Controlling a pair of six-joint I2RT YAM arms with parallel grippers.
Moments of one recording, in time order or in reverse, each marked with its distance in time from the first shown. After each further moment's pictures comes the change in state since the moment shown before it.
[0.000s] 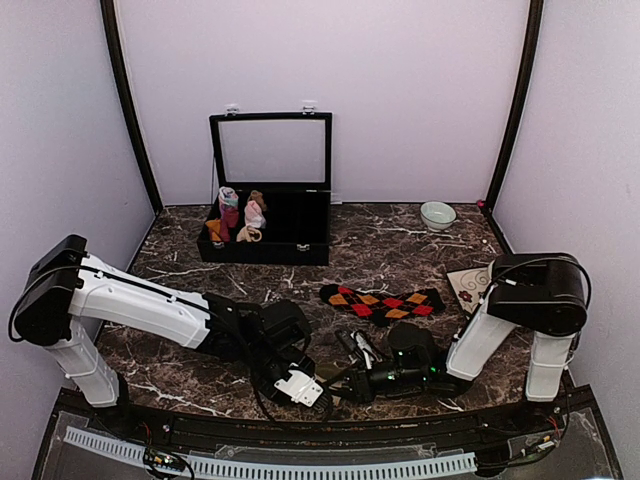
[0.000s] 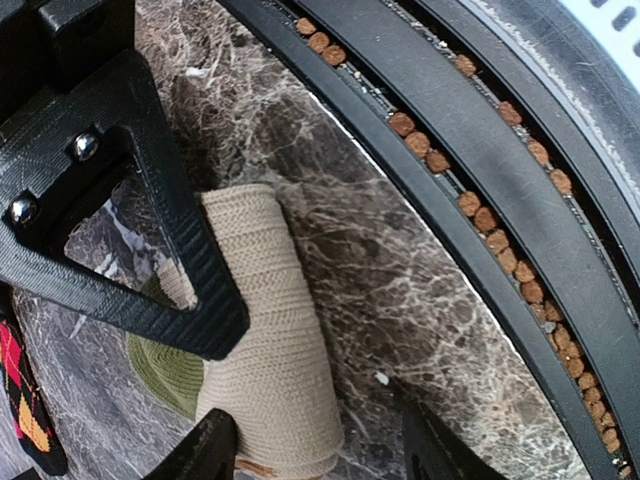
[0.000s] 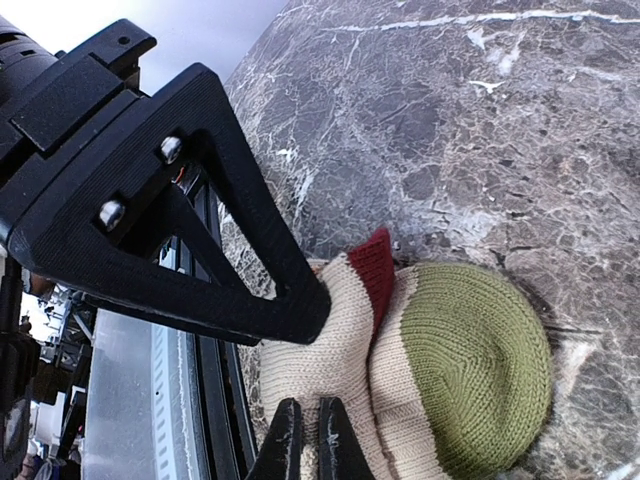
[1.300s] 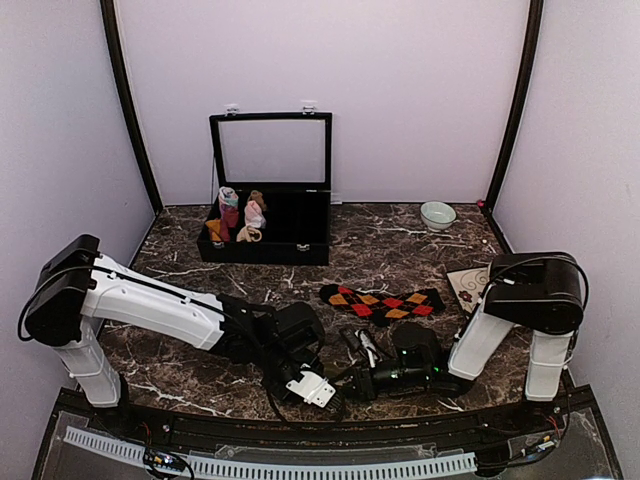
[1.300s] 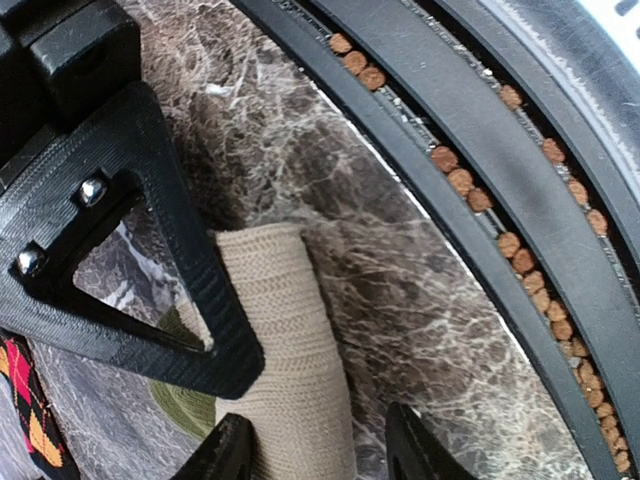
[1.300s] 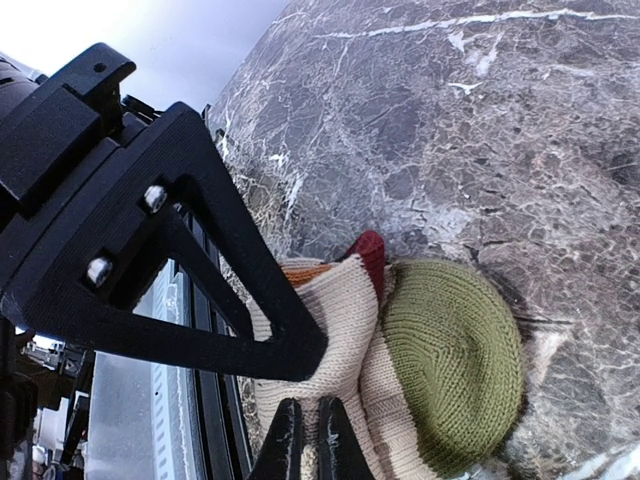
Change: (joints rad) left arm -0.029 0.070 0.080 -0.019 -0.032 -0.027; right arm -0.023 0.014 -0.023 0.046 -0.012 0.011
